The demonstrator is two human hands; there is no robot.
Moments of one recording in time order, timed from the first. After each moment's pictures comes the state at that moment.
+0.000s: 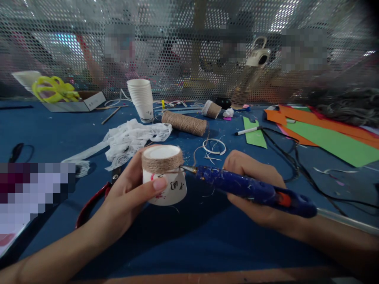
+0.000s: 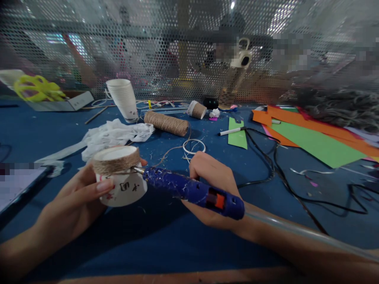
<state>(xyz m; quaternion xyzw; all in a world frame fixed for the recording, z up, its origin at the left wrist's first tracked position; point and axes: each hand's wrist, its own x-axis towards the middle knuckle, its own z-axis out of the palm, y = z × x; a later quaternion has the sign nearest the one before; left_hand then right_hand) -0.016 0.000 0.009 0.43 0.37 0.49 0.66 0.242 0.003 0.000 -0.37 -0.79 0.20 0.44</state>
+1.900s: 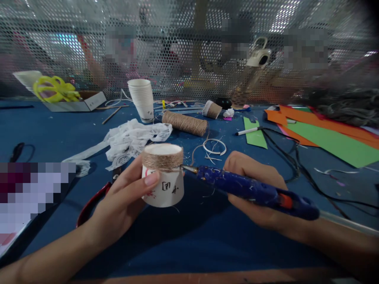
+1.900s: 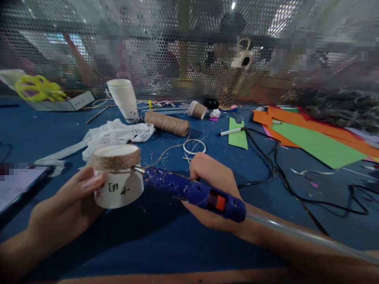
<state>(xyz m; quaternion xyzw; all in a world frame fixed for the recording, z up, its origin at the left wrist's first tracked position) -0.017 -0.002 0.012 0.43 0.34 0.48 0.69 0.242 -0.001 0.006 -0.38 -0.80 0.20 0.42</state>
